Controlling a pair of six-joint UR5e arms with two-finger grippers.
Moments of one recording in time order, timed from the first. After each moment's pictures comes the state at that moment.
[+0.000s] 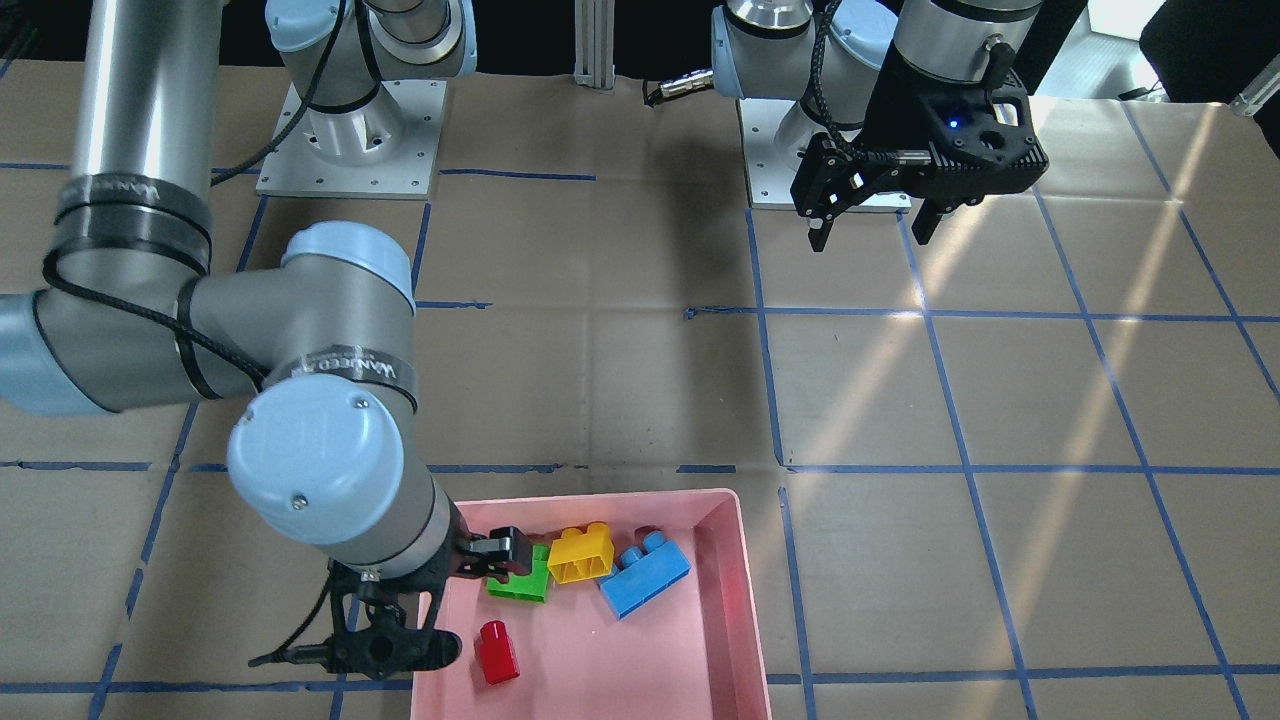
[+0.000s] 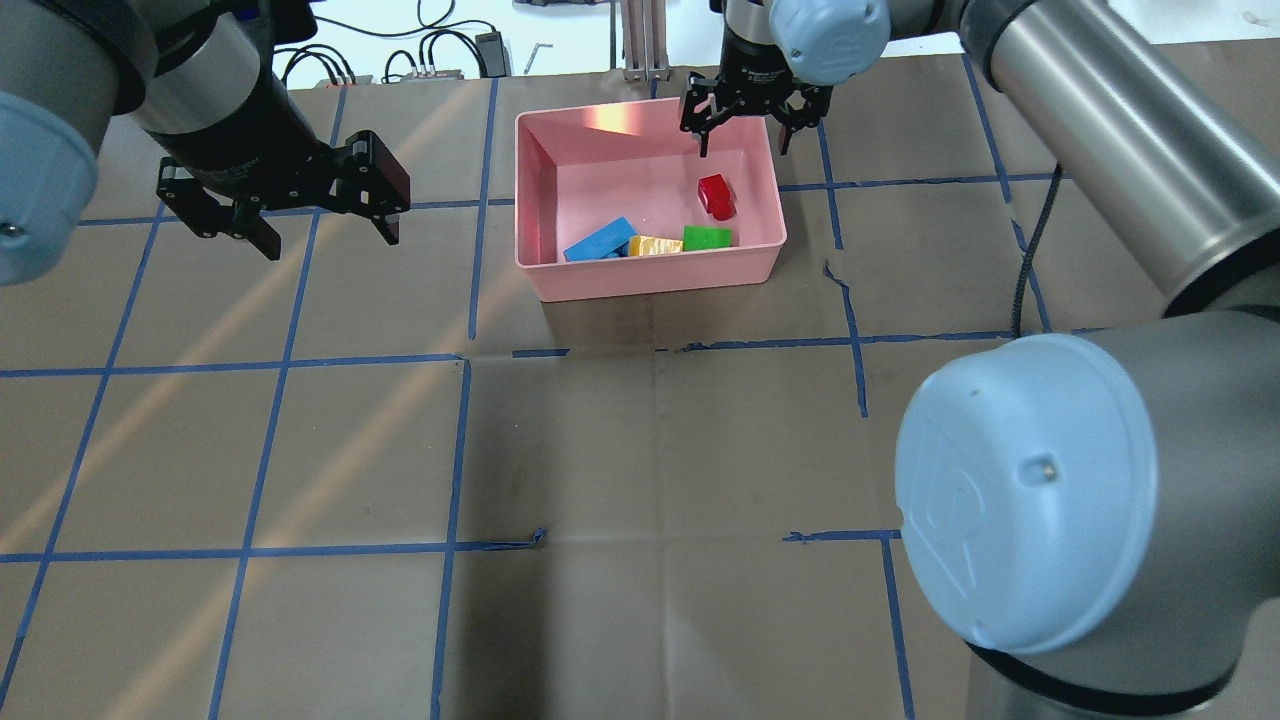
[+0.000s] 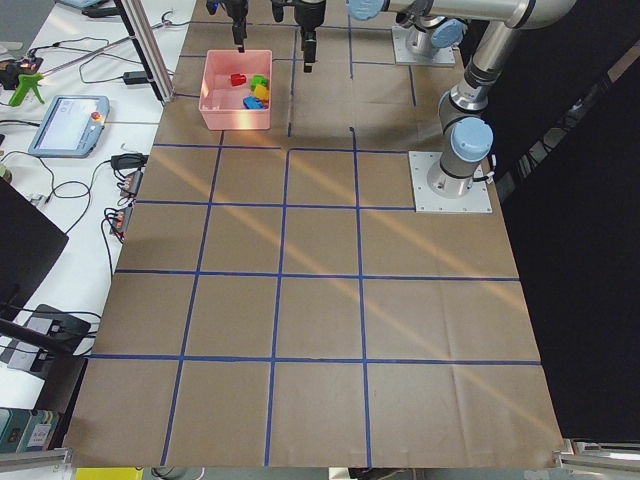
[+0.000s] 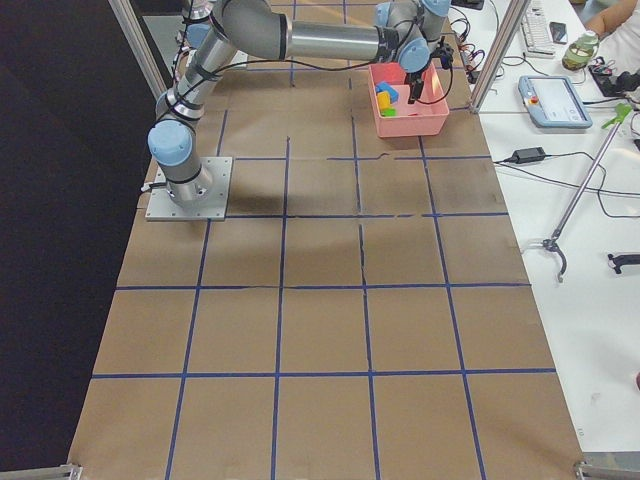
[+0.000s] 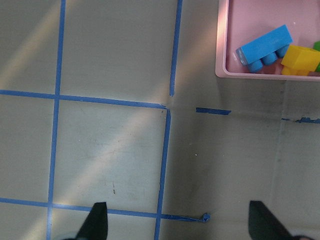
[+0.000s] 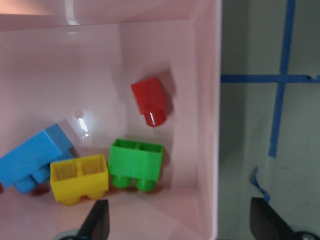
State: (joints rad) left arm -1.59 -1.52 -1.59 -1.53 1.59 -0.12; right arm 1.71 -0.95 1.09 -1.67 -1.53 0.12
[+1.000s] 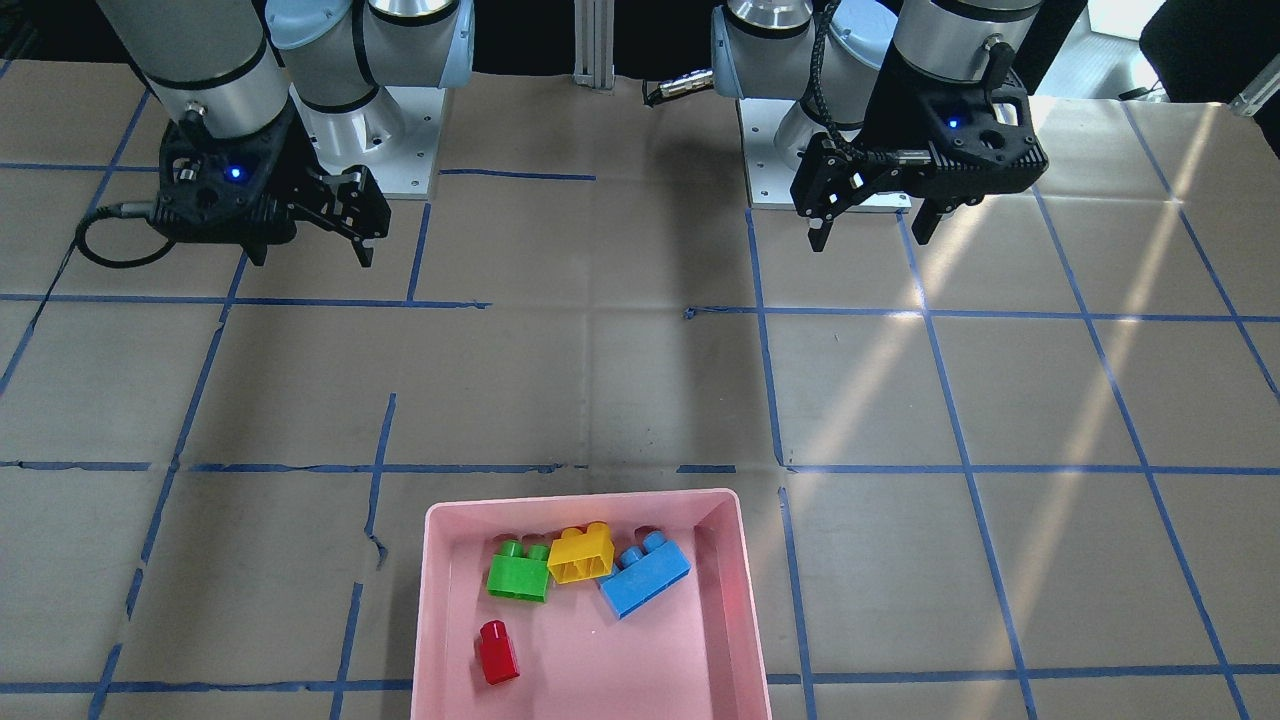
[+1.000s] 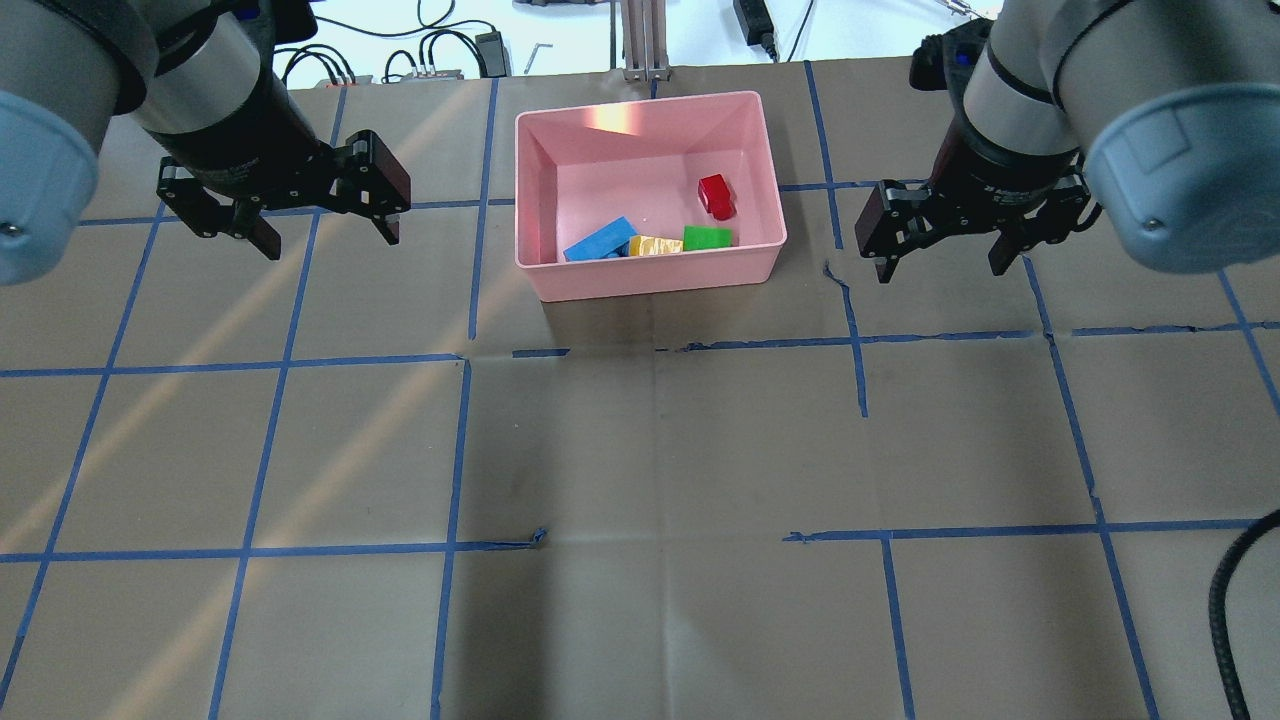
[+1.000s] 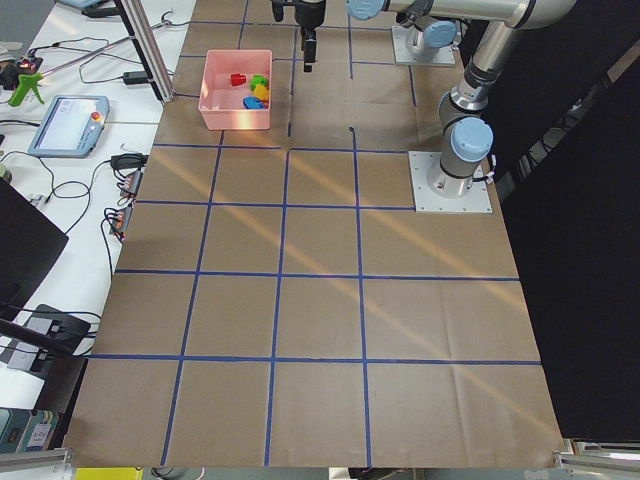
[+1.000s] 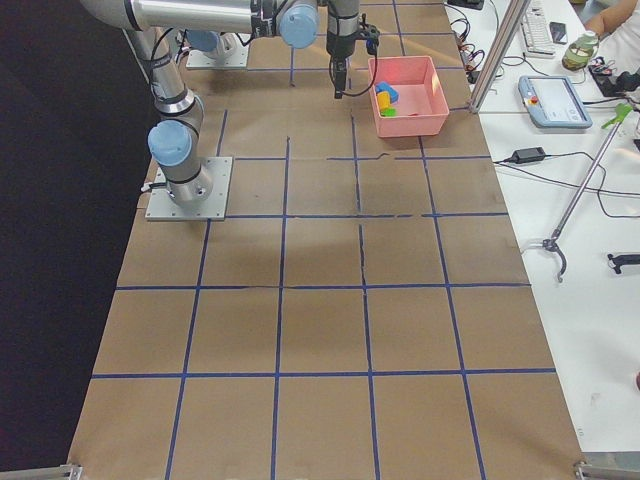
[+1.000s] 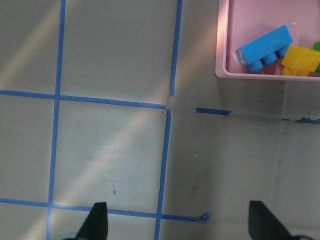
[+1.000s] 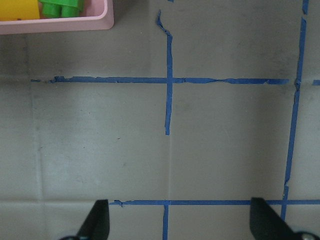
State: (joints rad) left arm -1.59 -1.52 -1.59 -1.53 1.59 -0.12; right arm 1.58 -1.62 1.69 -1.64 -1.59 -0.01
